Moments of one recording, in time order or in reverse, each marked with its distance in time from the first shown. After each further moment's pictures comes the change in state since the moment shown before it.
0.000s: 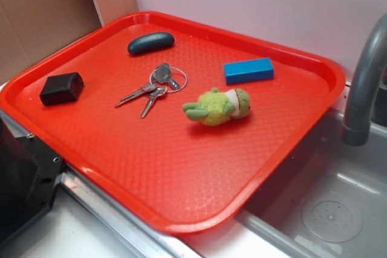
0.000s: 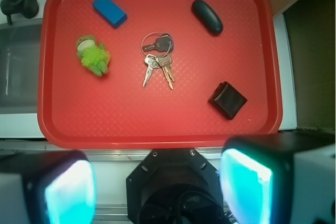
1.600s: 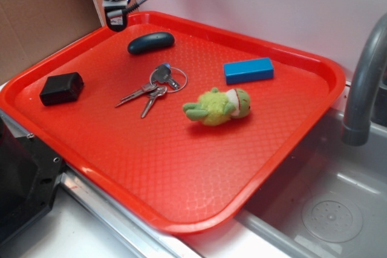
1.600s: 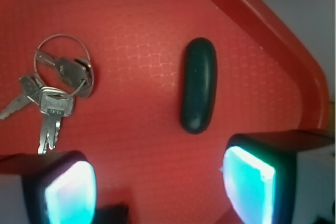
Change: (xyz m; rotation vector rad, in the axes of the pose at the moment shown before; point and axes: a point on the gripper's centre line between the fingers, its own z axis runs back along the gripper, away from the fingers) arm 0.132 0.106 -0.165 0.025 0.215 -0.634
